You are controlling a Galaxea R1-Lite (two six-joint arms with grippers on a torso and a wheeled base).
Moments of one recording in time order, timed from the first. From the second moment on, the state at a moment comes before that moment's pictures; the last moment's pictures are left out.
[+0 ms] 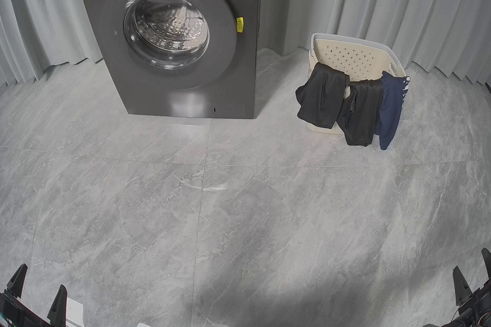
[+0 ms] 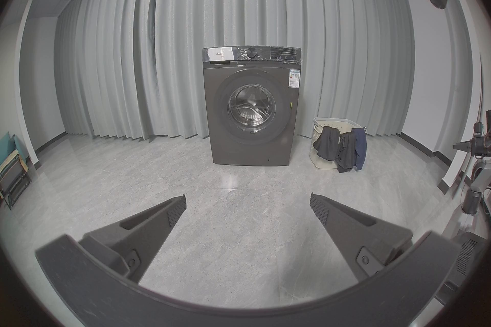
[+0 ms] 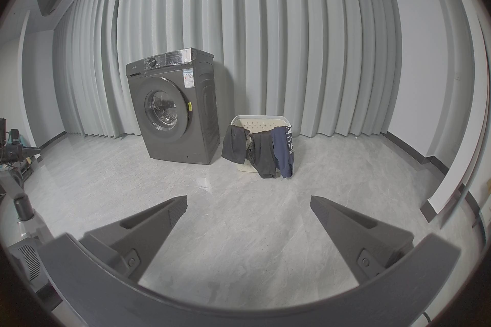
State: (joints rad) left arm 0.00 0.02 -0.02 0.00 -0.01 0.01; right arm -0.01 0.02 -0.02 0.00 0.01 0.01
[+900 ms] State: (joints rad) left arm 0.00 0.02 -0.02 0.00 -0.01 0.00; right arm -0.01 0.02 -0.02 0.00 0.01 0.00
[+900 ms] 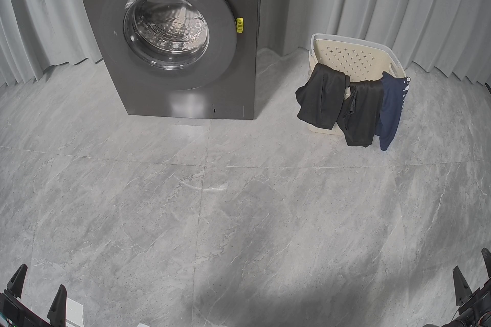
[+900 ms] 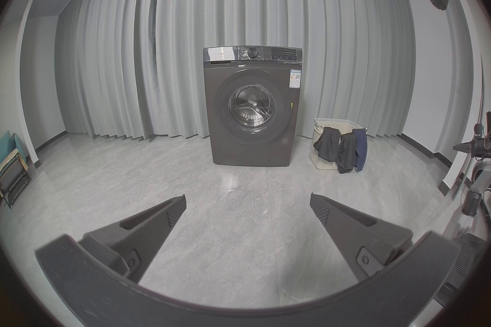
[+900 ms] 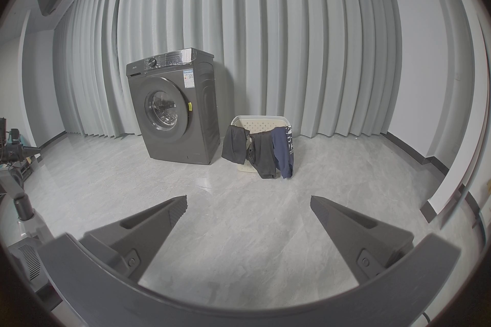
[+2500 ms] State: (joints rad) left arm 0.00 0.02 -0.02 0.00 -0.01 0.00; right arm -0.01 0.02 -0.02 0.00 0.02 0.01
